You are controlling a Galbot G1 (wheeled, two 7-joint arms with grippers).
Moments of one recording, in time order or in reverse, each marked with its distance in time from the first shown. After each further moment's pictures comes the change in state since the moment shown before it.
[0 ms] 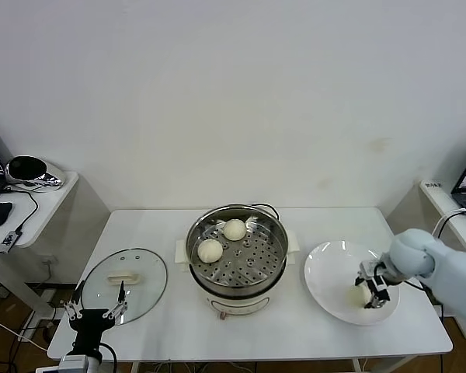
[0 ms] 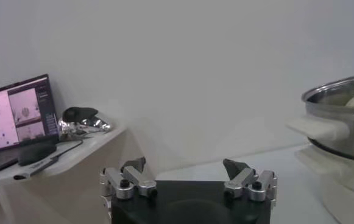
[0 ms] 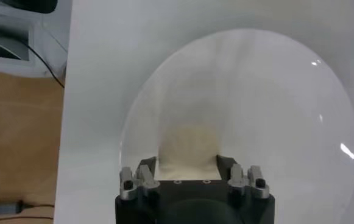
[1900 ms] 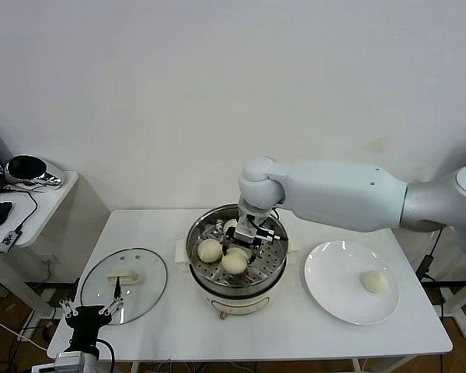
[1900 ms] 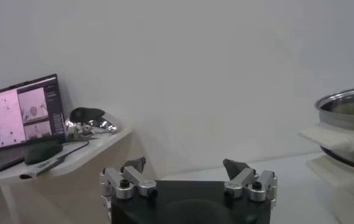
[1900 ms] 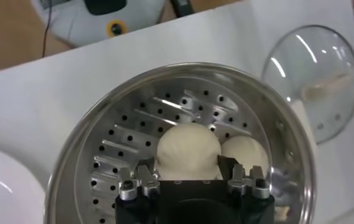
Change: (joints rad) left arm -0.021 -0.012 -0.015 0.017 -0.026 -0.012 -0.006; right arm 0.696 0.724 -0.668 -0.105 0.174 0.558 0.027
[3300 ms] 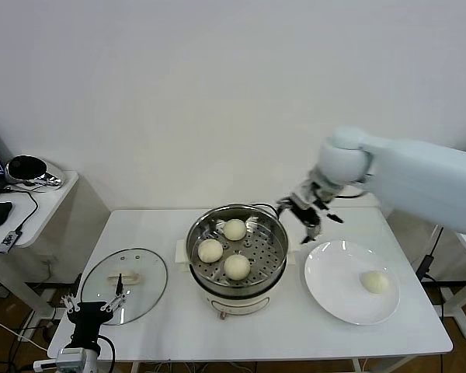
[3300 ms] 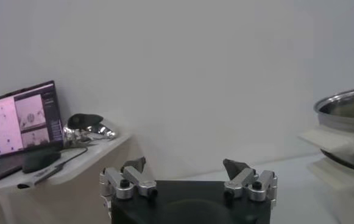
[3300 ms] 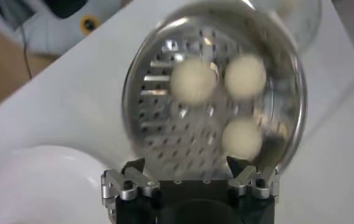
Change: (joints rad) left arm -0.018 0.028 0.016 0.004 0.010 0.001 0.003; right arm 0.091 -0.527 0.086 0.222 0.136 -0.494 -0.038
